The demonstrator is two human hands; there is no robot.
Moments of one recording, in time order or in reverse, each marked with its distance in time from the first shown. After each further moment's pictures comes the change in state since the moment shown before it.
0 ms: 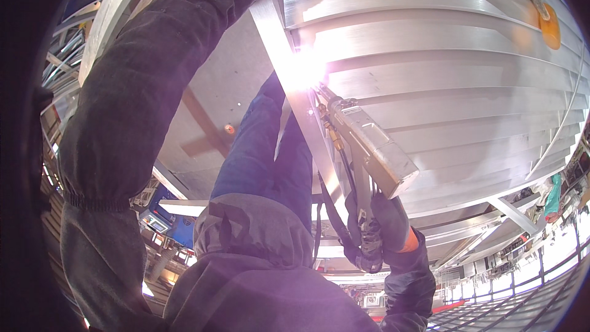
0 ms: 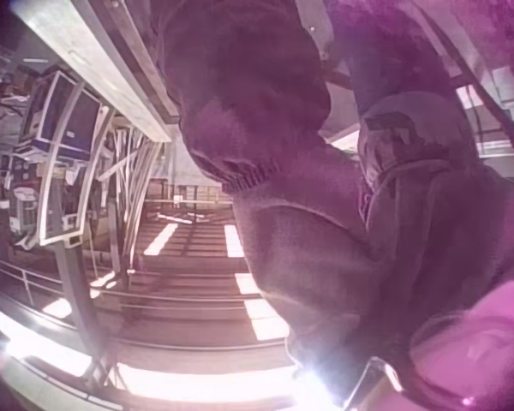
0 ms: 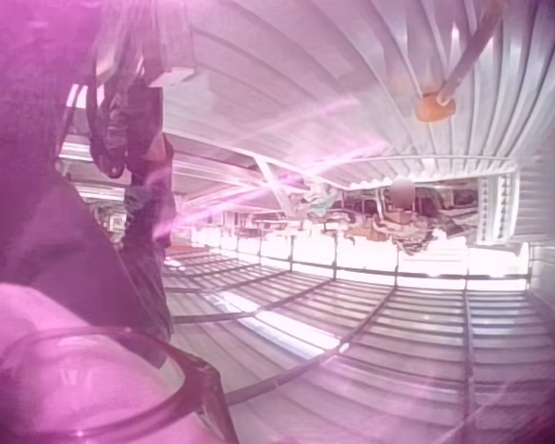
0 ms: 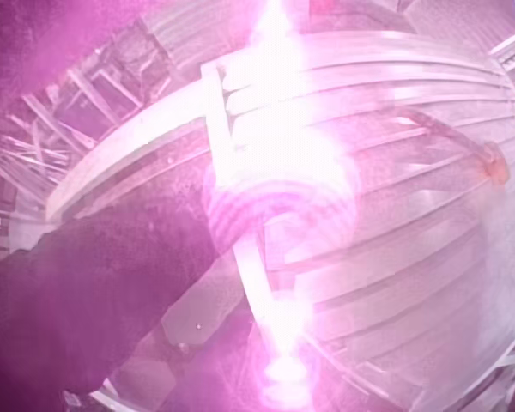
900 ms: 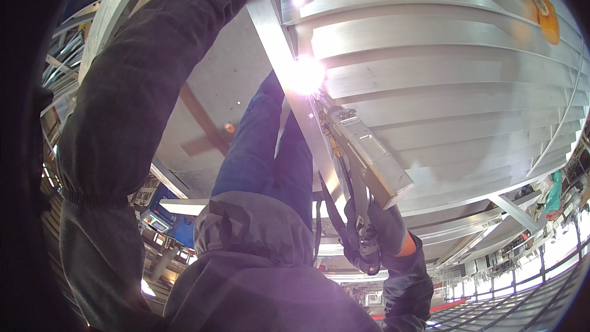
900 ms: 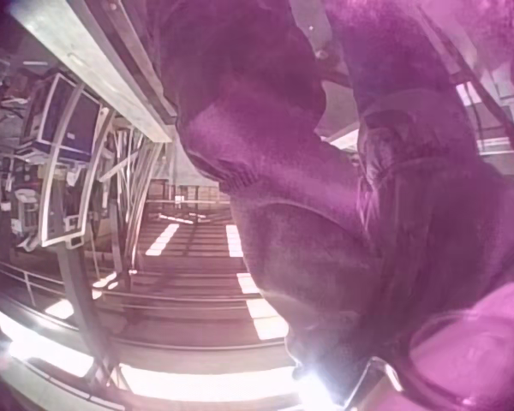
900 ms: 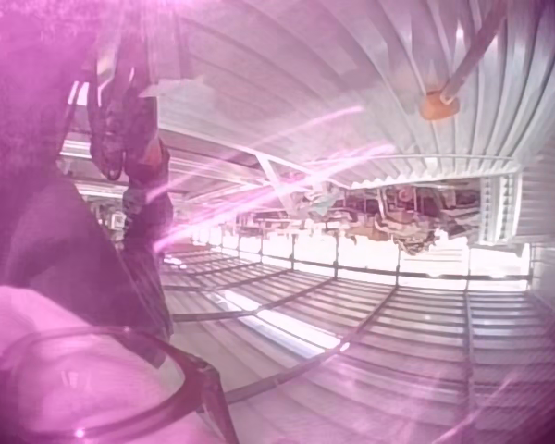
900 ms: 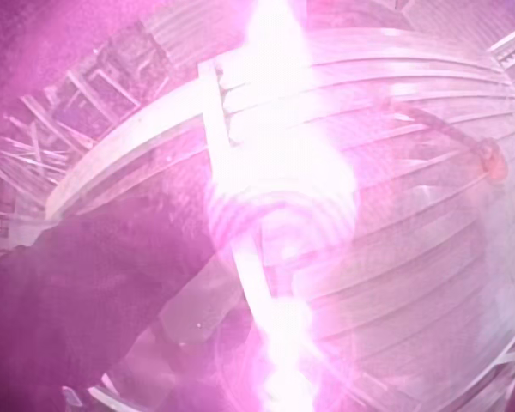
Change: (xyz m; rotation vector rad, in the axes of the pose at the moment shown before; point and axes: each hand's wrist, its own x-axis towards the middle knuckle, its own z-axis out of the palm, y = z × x) left_hand 0.000 0.000 0.001 0.009 0.012 -0.005; right_hand -0.011 0.014 -0.005 0.018 0.076 0.086
